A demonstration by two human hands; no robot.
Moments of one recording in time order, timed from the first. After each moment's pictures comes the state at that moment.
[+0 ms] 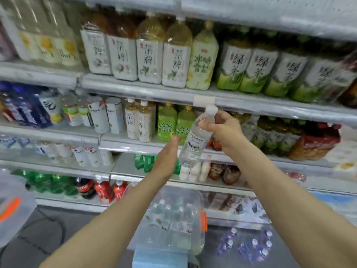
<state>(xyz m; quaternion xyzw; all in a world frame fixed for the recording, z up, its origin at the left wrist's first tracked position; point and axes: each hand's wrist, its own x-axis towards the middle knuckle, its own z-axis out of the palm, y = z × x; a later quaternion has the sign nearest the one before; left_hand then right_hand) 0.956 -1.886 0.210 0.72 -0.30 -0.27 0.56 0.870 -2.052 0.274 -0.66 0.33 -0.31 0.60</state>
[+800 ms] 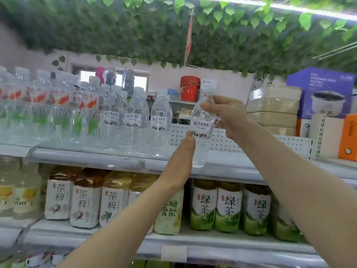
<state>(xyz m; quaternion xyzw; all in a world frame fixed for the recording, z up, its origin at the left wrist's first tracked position) 0.996 -2.053 0.538 0.56 -0.52 -0.12 0.64 0.917 -2.183 0.662 -0.72 0.07 -0.48 0.50</state>
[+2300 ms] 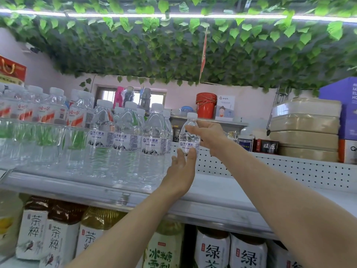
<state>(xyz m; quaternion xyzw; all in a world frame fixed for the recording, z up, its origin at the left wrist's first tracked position) 1.069 -2.165 0.572 0.73 -0.43 -0.04 0.53 1.042 -2.291 0.672 -0.75 0.10 -0.40 0.51</state>
